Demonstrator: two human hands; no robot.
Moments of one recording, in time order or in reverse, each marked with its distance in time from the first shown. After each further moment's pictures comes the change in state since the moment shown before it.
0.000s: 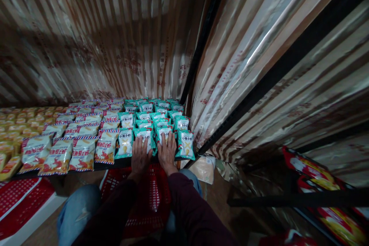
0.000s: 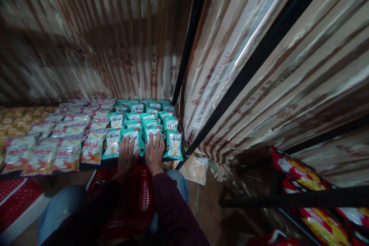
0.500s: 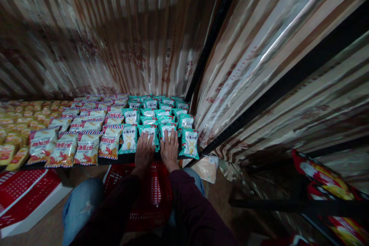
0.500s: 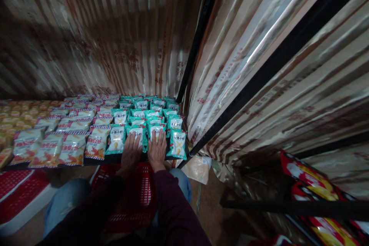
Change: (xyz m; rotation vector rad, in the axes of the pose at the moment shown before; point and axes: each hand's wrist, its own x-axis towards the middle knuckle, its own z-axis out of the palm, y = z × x) left_hand 0.006 0.000 -0.002 -0.059 -0.126 -0.008; right_hand 0.005 -0.005 0.004 -0.021 -0.069 0.031
